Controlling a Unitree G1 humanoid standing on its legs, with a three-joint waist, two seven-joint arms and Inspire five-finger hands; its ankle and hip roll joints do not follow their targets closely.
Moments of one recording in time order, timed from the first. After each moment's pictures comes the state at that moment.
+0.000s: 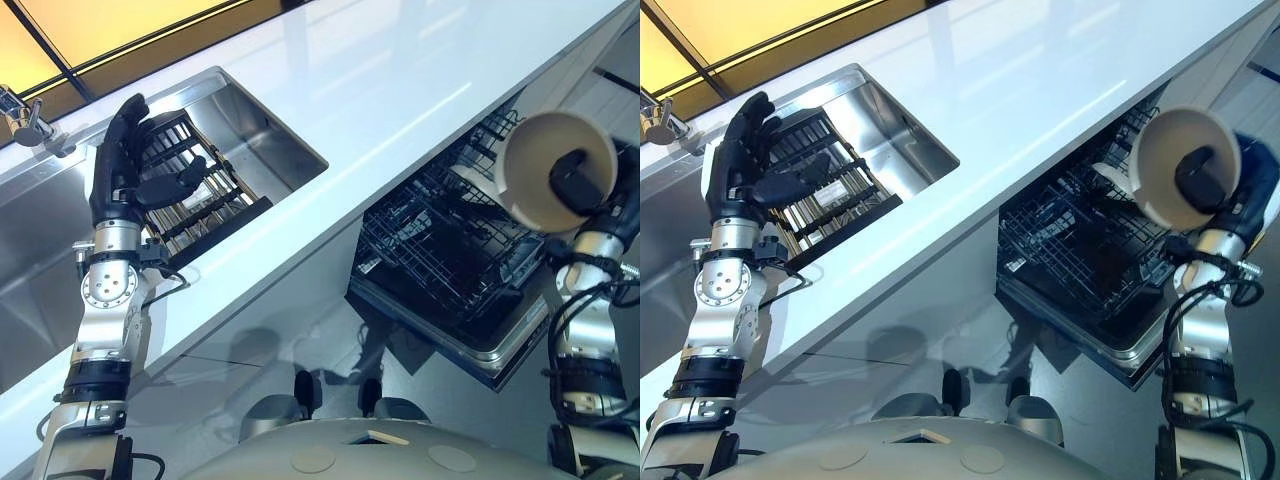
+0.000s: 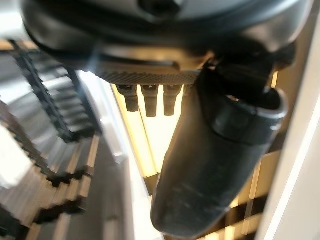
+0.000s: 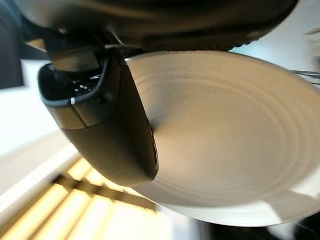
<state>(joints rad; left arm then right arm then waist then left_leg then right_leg) -0.07 0.53 0.16 0.16 -0.27 -0.28 0.12 -0.04 -0.52 -0.27 0.24 0.17 -0.17 -0.30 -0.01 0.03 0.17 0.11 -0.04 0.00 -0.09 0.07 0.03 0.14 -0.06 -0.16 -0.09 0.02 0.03</state>
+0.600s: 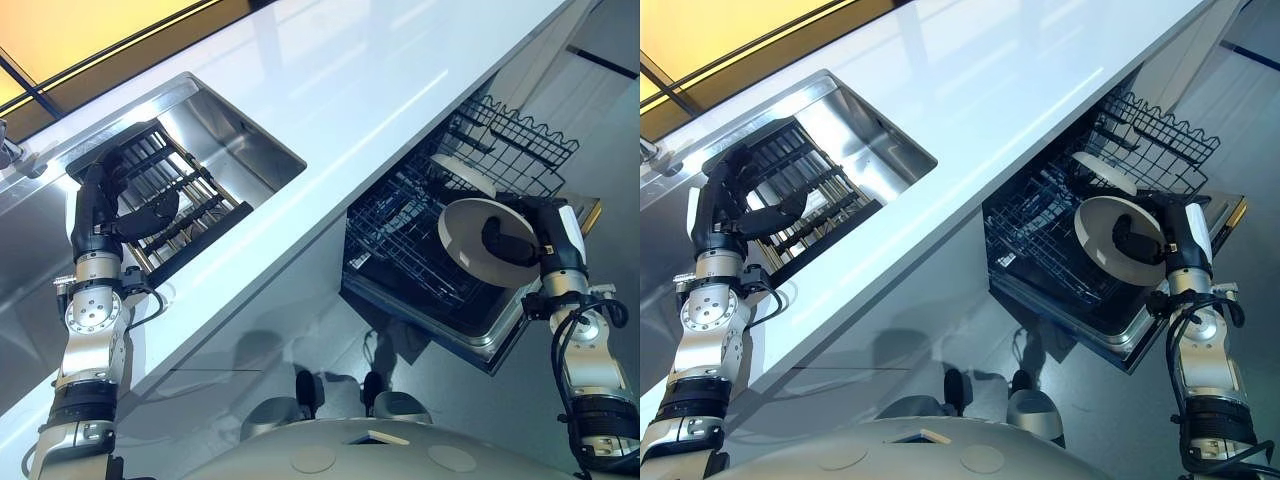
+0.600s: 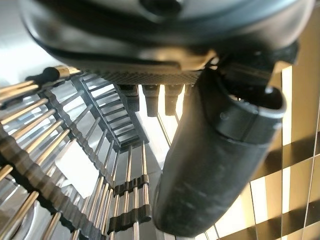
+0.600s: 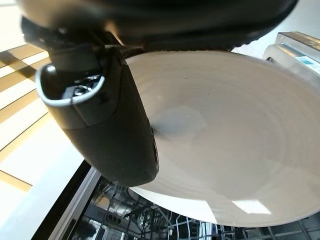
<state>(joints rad) 0.00 0.54 0.20 0.25 -0.27 -0.26 0.15 0.08 -0.57 -0.20 0.23 -0.12 -0.17 -0.04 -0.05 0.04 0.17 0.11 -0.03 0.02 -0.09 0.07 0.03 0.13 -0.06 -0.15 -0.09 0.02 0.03</state>
